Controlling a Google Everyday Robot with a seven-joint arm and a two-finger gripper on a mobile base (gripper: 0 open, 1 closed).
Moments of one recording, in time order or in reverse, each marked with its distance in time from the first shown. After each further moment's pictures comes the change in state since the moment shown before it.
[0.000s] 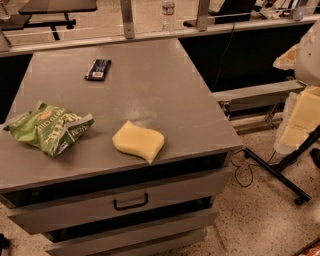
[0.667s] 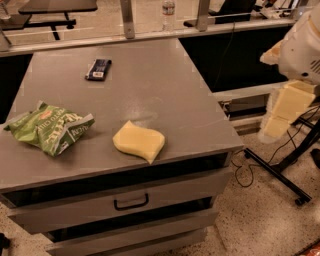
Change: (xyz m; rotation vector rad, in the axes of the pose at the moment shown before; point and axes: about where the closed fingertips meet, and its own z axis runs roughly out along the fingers) arm -0.021 -0.018 0.013 0.012 -0.048 -0.025
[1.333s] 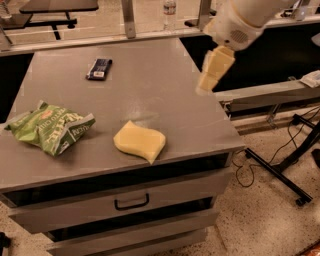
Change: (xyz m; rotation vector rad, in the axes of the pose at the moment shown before) arm -0.104 -0.109 0.060 0.051 -0.194 -0.083
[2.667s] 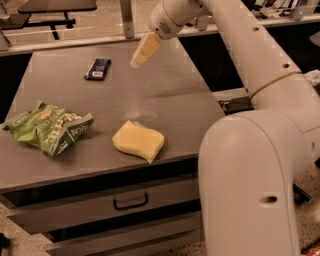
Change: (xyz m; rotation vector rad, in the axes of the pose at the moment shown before) arm -0.141 -0.114 0.146 -0.053 -0.336 0.070
